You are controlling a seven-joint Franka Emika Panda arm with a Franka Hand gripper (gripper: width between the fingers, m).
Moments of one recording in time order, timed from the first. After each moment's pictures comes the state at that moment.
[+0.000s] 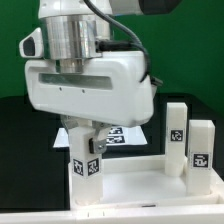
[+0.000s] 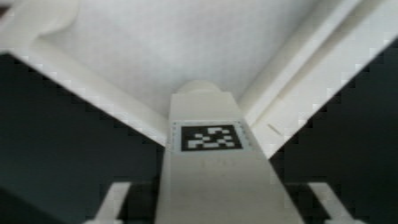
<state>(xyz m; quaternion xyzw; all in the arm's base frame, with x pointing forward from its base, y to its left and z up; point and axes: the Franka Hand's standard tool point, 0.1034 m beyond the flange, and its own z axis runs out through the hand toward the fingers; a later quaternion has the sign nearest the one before) 0.630 -0.048 0.104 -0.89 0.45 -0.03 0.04</state>
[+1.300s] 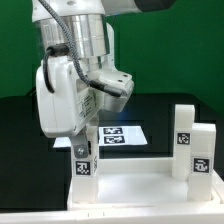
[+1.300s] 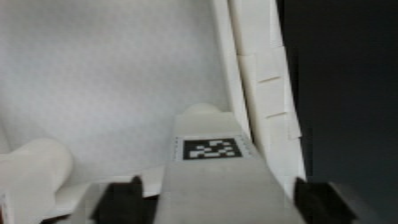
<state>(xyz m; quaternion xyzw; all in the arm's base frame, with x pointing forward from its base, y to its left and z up) 0.631 -0.045 0.108 -0.62 0.78 0.00 0.07</state>
